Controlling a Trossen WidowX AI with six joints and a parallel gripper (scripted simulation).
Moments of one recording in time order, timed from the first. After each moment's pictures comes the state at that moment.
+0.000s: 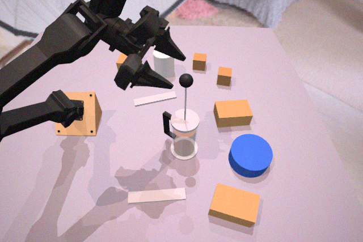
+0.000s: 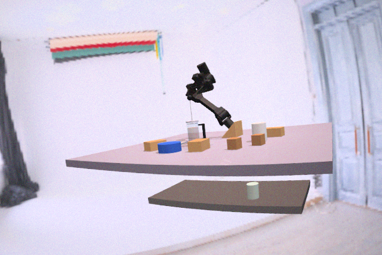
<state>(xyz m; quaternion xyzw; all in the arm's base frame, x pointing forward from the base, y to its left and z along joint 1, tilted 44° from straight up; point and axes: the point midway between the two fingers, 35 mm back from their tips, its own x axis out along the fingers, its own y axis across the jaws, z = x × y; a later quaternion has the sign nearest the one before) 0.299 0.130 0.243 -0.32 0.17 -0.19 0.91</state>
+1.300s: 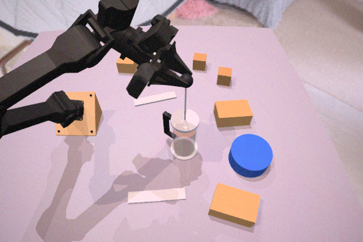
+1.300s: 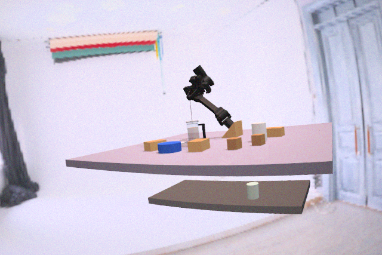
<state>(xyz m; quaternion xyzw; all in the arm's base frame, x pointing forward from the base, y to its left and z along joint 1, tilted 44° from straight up) 0.322 0.115 0.239 -0.32 0.17 -0.19 0.91</state>
